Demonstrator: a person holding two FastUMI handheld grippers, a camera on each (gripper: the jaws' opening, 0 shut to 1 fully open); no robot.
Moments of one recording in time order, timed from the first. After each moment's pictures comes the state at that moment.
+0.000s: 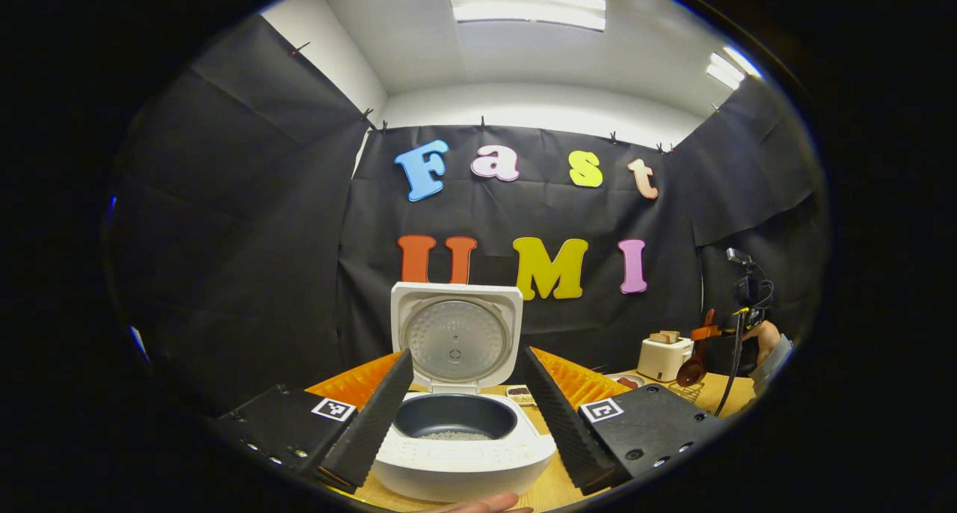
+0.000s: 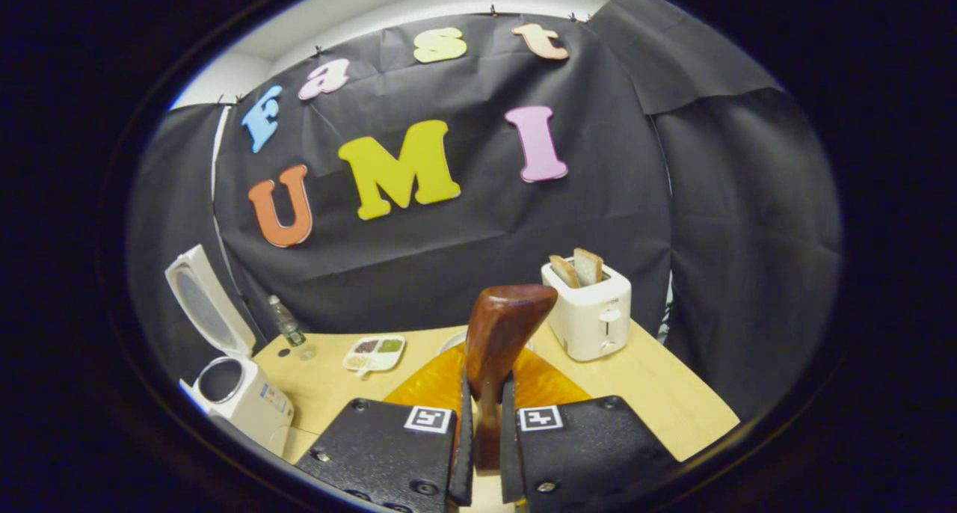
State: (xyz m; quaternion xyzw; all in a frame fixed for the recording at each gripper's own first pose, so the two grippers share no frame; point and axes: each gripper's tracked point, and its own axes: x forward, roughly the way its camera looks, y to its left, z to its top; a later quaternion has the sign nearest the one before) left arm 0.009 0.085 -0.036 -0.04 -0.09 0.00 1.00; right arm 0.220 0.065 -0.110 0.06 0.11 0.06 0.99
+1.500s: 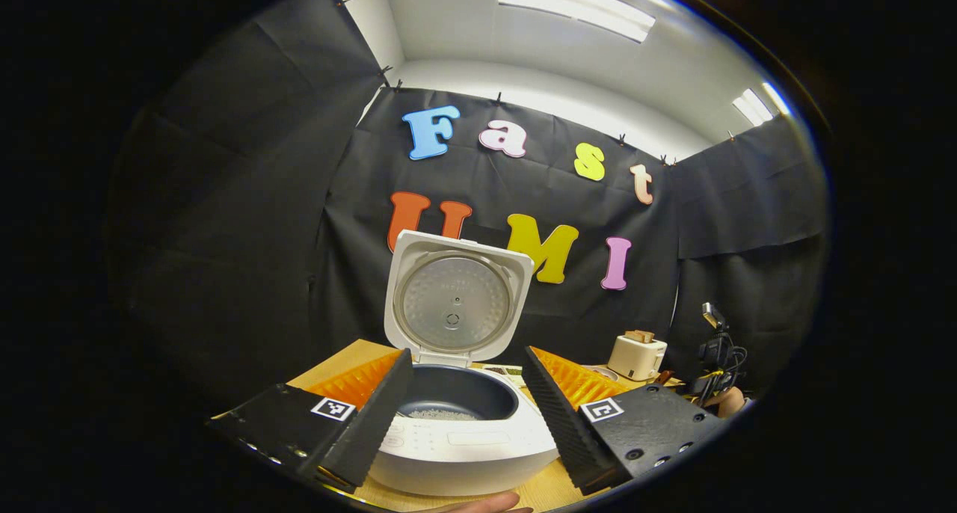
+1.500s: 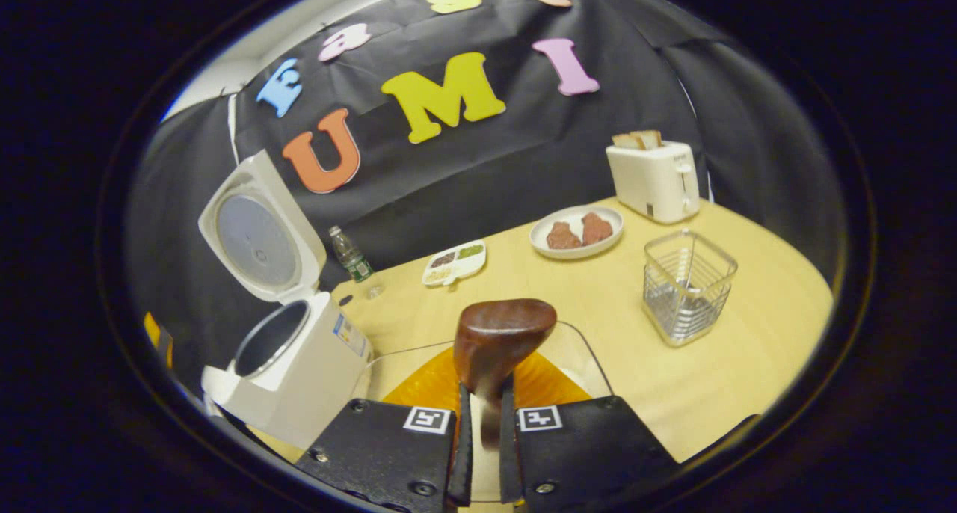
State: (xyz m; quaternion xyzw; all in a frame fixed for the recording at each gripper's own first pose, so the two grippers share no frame) left arm 0.032 0.117 -0.087 -0.13 -0.04 -0.06 0.99; right arm 0.126 0.232 -0.267 0.19 0.26 0.12 0.94
